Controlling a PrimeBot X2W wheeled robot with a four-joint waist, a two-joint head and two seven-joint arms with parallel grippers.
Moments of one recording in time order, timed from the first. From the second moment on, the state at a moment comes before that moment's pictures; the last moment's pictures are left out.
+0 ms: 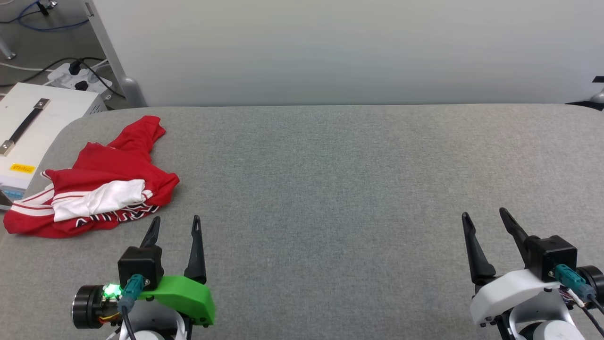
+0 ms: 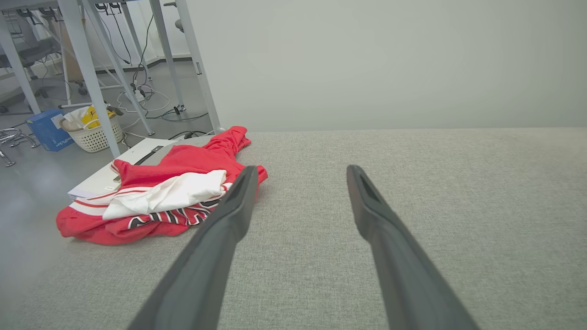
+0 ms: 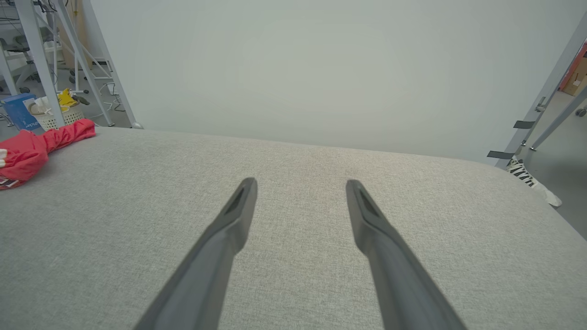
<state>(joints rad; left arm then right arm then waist) 0.02 0.06 0.00 0.00 -0.02 0.01 -0.04 0.02 -0.05 -0.01 -0.02 0.05 0.13 -0.04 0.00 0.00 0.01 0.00</state>
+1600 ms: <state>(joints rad) 0.02 0.06 -0.02 0.02 -0.10 0.01 -0.13 0.05 -0.05 -0.02 -0.08 0.12 0.13 -0.14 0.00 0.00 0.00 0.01</state>
